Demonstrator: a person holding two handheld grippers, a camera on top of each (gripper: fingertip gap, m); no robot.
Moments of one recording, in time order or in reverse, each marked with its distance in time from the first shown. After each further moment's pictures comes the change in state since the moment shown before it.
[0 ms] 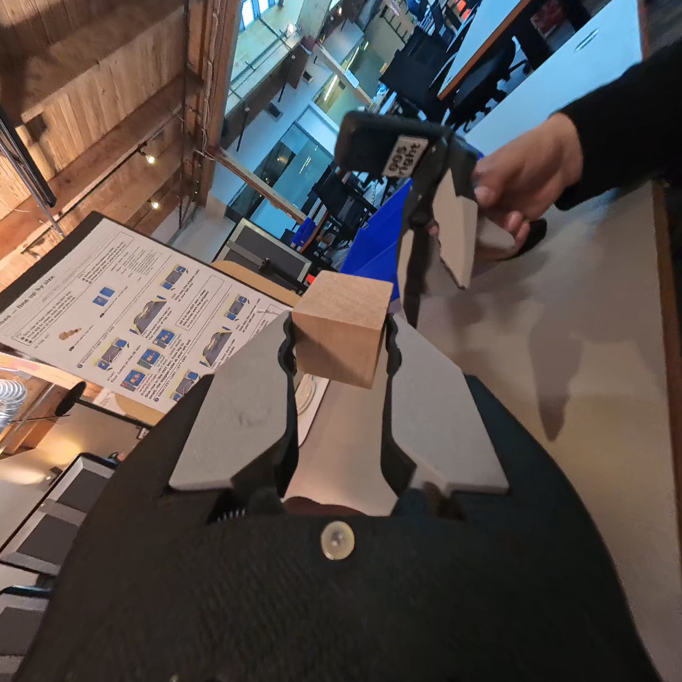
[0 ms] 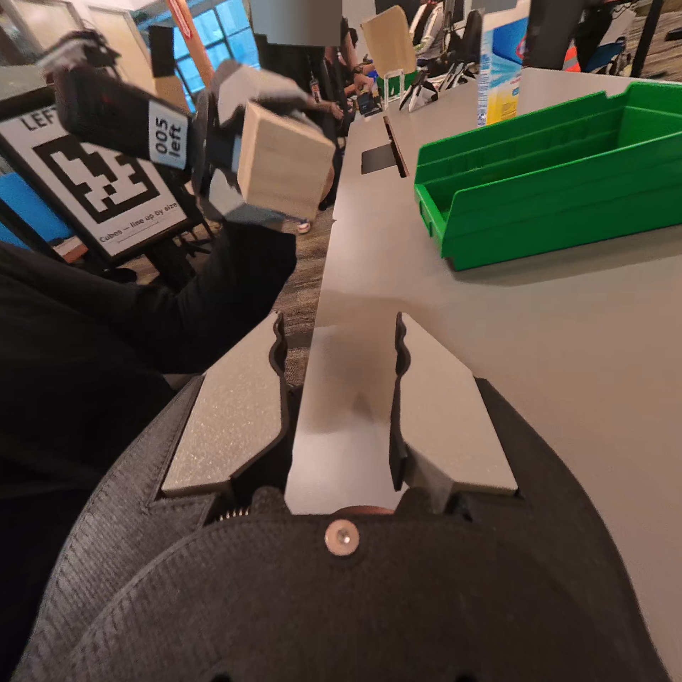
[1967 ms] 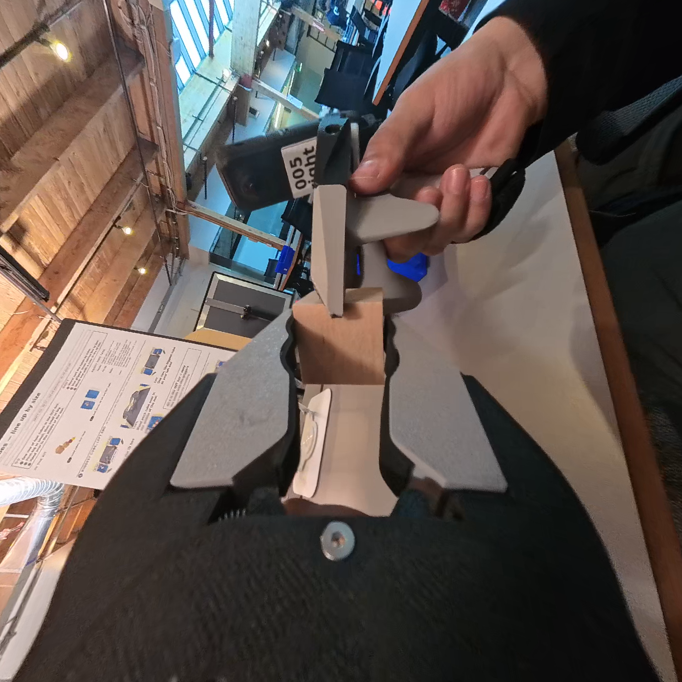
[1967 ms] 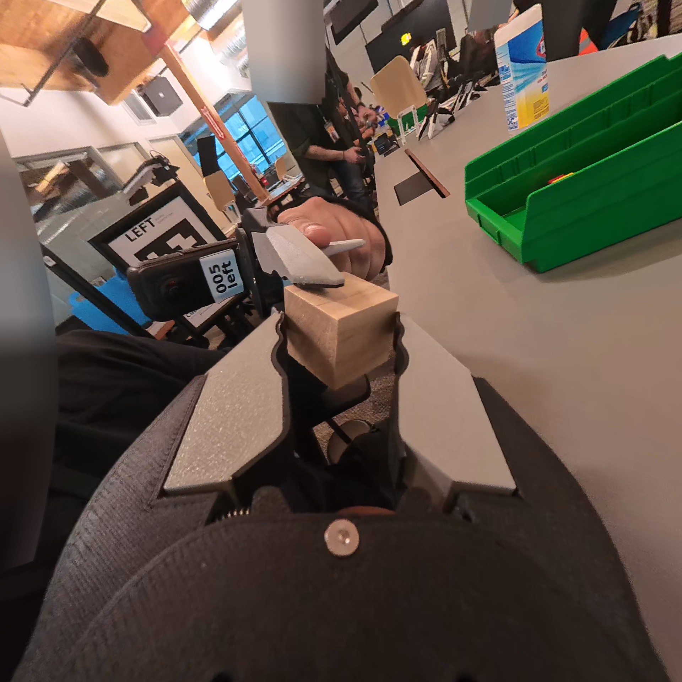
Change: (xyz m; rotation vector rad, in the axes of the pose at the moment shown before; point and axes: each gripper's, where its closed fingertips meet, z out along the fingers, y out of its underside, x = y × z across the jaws) left arm 0.063 -0.043 0.029 0.041 0.116 0.231; right arm -0.061 -0.026 0.006 0.113 -0.057 0.242
